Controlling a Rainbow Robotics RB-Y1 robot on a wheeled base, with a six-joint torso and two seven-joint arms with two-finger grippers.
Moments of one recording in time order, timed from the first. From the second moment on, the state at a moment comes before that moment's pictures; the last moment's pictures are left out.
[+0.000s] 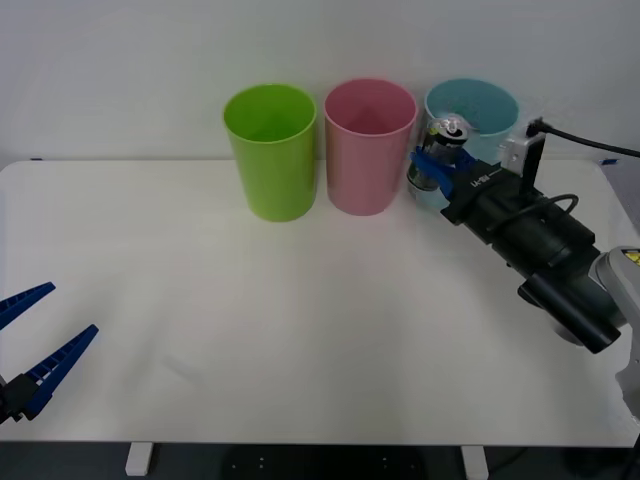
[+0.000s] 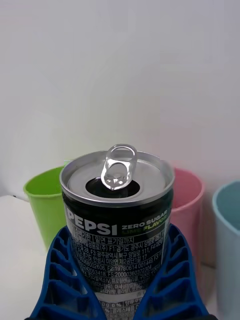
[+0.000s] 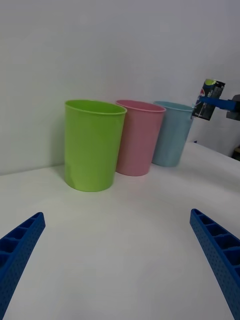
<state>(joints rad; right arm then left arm) -0.26 -0.45 0.07 -1.56 1.01 -0.48 -0.02 0.35 0.40 0.52 -1.66 -0.96 -1.22 0.00</state>
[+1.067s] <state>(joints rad) -0.61 -0.58 0.04 -1.23 1.08 -0.39 -0.12 0.35 0.40 0.52 -1.66 -0.96 -1.22 0.00</state>
